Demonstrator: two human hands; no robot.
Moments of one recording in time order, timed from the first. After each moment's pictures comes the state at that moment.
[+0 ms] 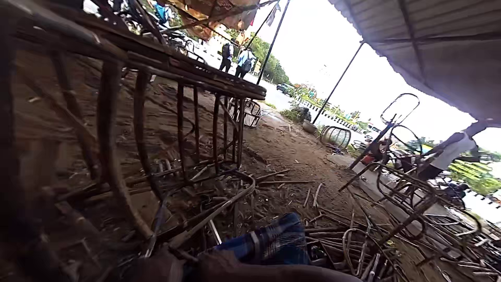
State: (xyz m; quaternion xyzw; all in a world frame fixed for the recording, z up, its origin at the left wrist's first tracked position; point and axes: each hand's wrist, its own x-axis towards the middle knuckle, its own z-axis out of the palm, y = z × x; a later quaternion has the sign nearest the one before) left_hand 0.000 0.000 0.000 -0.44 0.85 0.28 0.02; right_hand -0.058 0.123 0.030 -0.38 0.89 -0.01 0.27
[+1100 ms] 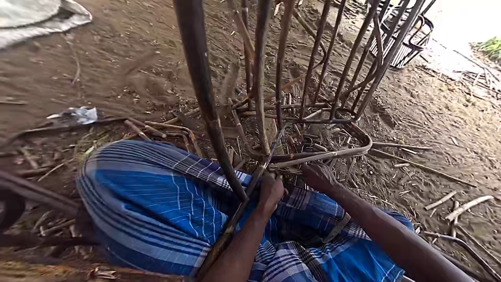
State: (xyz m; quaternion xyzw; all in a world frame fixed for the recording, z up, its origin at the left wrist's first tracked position) left_hand -0.014 0.010 -0.038 -0.52 0.56 0.64 -0.06; right_hand -0.207 0.095 -0.057 -0.65 0.76 0.01 0.05
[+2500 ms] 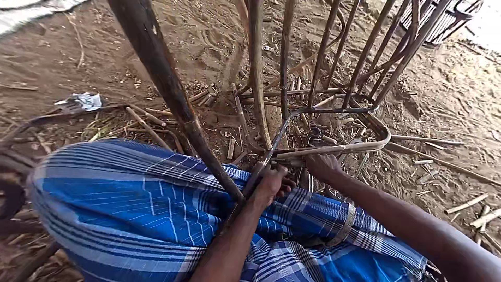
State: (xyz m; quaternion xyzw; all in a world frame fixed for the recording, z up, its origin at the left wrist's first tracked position) left_hand -0.026 -0.002 -0.049 -0.47 0.42 0.77 0.00; right_hand -0.224 0.067 -0.043 -0.55 0.80 0.13 0.17
